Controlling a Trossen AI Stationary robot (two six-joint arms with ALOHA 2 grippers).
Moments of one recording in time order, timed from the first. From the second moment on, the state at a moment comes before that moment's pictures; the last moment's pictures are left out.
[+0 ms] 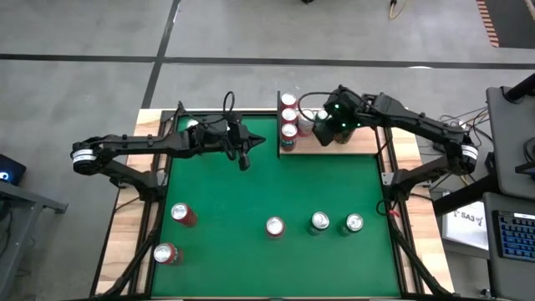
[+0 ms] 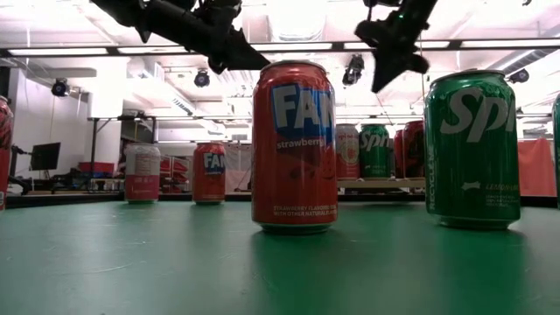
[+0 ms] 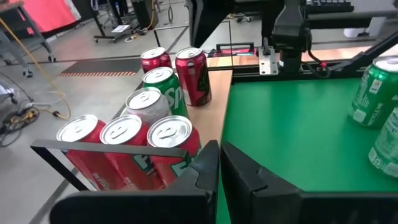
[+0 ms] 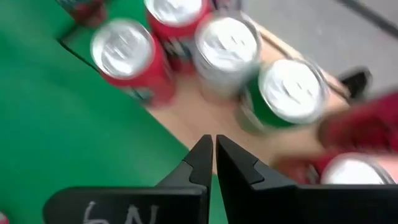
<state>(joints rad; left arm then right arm) 0.27 1.32 0.90 0.13 0.01 0.19 -0.48 1.35 1.36 -1.01 0.11 0.34</state>
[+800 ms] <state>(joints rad) 0.27 1.31 0.90 0.13 0.01 0.36 -0.64 1.35 1.29 -1.29 0.11 0.39</state>
